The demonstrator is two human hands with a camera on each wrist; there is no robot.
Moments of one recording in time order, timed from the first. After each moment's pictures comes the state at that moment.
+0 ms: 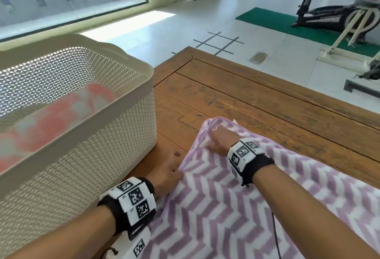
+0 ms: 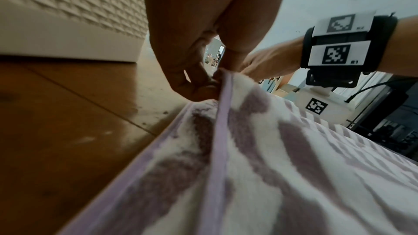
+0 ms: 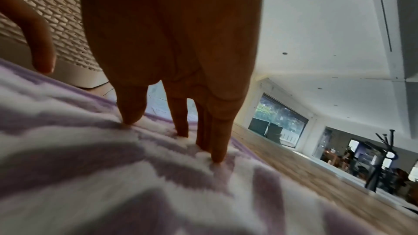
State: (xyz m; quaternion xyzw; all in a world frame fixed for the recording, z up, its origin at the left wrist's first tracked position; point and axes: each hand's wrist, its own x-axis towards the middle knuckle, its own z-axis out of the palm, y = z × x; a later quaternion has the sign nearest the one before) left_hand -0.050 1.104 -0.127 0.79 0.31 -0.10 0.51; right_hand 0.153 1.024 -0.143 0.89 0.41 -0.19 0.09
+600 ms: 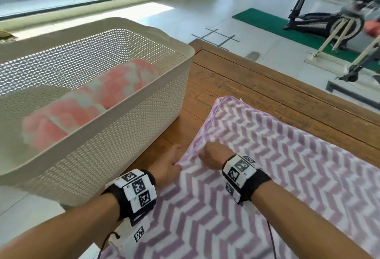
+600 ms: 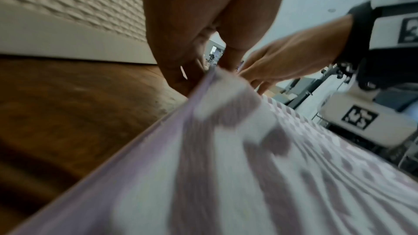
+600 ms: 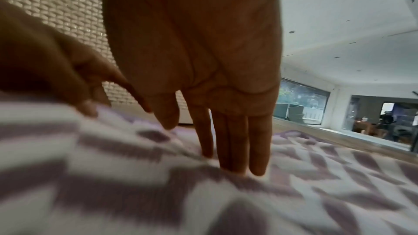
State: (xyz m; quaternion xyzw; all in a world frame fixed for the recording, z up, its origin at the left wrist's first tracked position) left_hand -0.191 1.095 -0.113 0.79 0.27 -0.10 0.53; right_hand -0.045 0.992 -0.111 0.89 0.36 -0.26 0.03
